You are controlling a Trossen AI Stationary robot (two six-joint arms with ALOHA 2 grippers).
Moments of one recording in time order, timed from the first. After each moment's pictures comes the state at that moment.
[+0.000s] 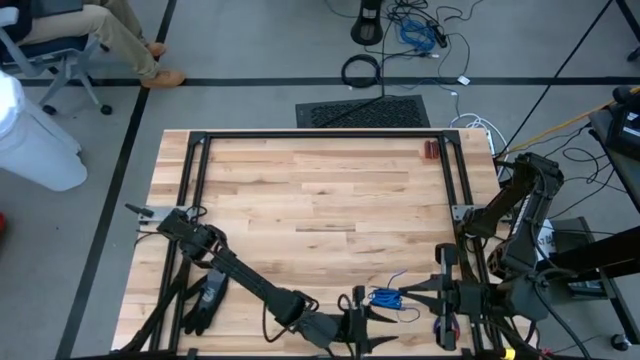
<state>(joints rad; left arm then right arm) -0.57 2.32 1.91 0.39 -0.52 0.01 1.06 1.32 1.18 0.21 1.15 -0.17</state>
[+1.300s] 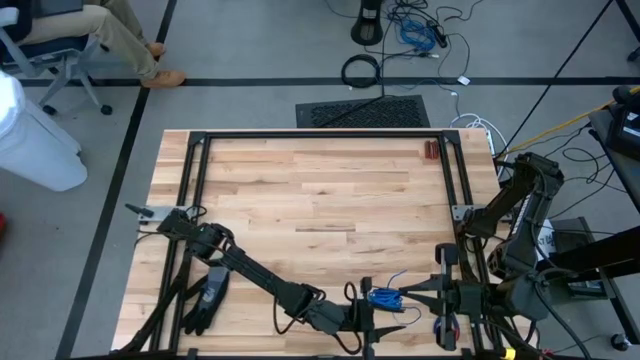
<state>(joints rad) -0.52 2.36 1.90 0.51 -0.47 0.03 1.06 1.32 1.18 0.21 1.15 -0.18</state>
